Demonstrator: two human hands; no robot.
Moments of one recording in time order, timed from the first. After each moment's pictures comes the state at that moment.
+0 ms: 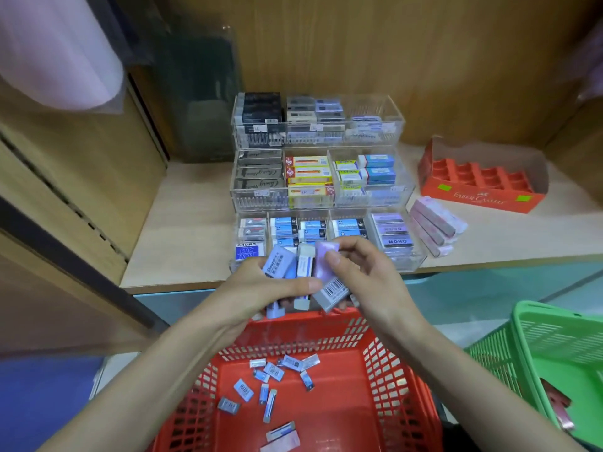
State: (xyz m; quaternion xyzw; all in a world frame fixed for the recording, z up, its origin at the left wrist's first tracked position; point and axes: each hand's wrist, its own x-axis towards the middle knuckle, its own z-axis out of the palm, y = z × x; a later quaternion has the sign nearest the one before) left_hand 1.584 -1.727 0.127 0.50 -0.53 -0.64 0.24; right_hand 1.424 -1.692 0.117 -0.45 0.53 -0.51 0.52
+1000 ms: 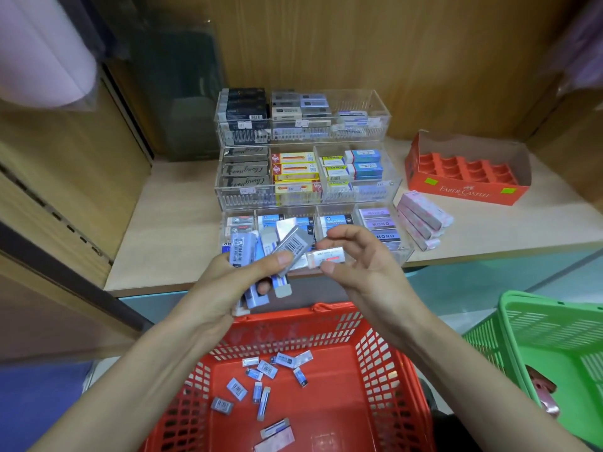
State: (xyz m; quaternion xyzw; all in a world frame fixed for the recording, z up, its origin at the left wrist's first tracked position) left_hand 1.591 -1.728 0.125 0.48 -0.47 -0.66 0.34; right_hand 1.410 -1.693 0.114 -0.40 0.45 -0.56 0.57
